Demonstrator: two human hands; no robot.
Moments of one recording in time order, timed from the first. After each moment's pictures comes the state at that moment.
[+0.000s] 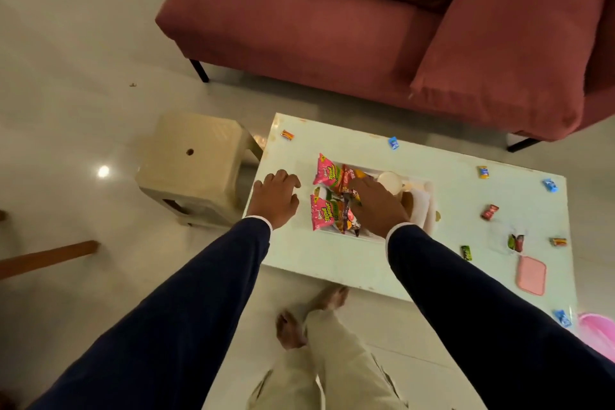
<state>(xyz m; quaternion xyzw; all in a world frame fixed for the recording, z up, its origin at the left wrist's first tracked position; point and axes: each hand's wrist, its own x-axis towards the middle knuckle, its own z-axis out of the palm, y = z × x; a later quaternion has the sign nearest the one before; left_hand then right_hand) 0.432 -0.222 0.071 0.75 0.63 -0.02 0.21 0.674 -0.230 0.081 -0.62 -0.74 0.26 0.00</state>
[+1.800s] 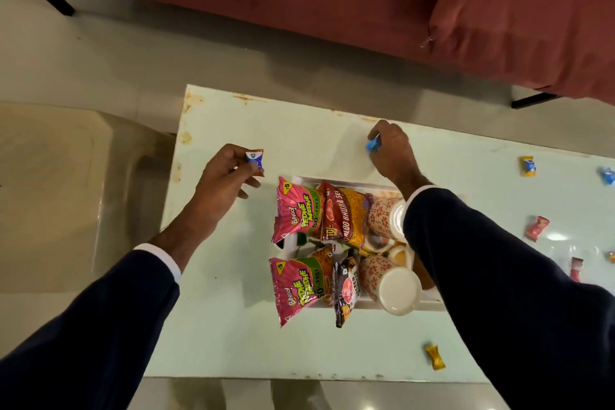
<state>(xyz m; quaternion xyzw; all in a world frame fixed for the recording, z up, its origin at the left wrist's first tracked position) 0.448 -0.018 -0.161 0.40 0.60 0.28 0.63 0.776 0.017 -0.205 -0.78 -0.57 0.26 0.06</state>
